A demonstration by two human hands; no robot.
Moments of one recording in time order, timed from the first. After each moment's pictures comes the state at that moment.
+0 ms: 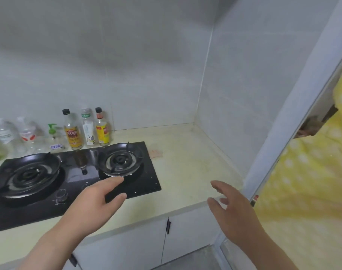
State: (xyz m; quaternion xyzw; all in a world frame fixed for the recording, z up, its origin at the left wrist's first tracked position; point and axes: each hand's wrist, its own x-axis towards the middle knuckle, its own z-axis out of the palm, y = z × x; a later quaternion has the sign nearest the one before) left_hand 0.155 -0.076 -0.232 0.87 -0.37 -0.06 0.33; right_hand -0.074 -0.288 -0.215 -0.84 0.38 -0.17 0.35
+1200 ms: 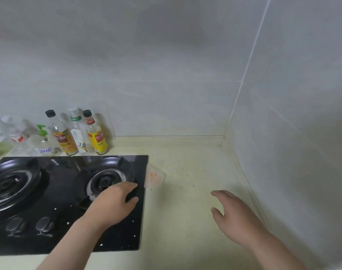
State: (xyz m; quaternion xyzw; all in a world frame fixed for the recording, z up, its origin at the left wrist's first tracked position) left_hand 0.298 -0.369 -0.297 0.94 -0.28 -0.09 0.16; right_hand 0.129 -0.645 -0.309 -0.95 0.19 0.03 0.23
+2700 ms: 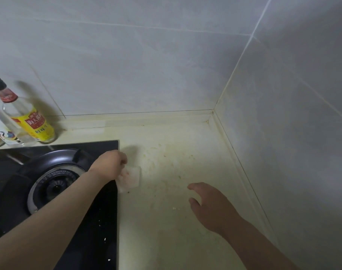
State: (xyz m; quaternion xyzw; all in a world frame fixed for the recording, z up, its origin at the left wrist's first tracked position) left_hand 0.501 -0.483 -0.445 0.93 -0.32 -0.18 0.08; right_hand 0.230 -0.670 -0.377 -0.94 0.22 0.11 0.24
